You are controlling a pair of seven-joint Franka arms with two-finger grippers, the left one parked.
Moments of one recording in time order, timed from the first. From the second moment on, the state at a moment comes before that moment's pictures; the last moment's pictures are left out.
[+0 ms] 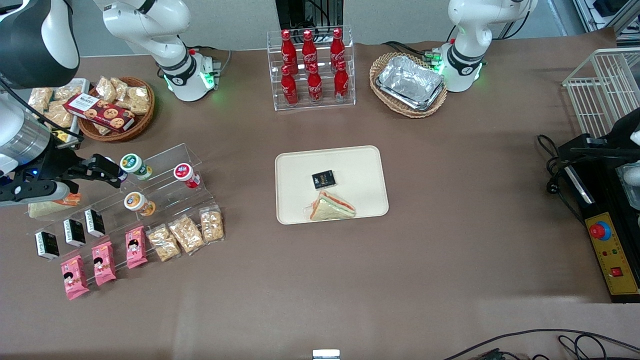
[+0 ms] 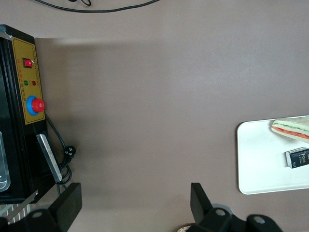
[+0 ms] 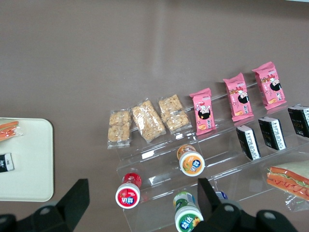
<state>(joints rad) 0.07 0.07 -0.01 -1.58 0.02 1.71 -0.02</state>
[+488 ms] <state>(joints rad) 0.07 0.07 -0.01 -1.58 0.02 1.68 -0.03</state>
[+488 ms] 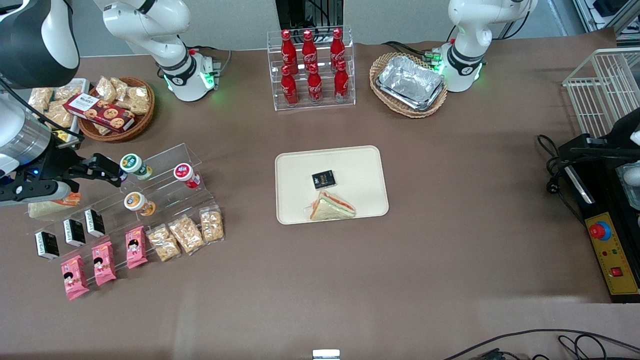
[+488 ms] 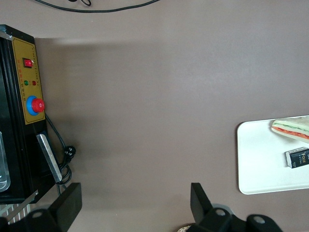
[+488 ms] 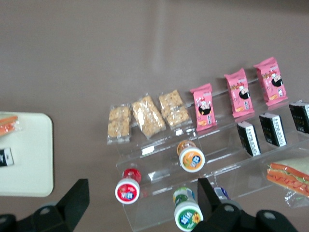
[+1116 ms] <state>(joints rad) 0.07 -0.05 -0.01 -1.64 0.02 1.58 -0.15</state>
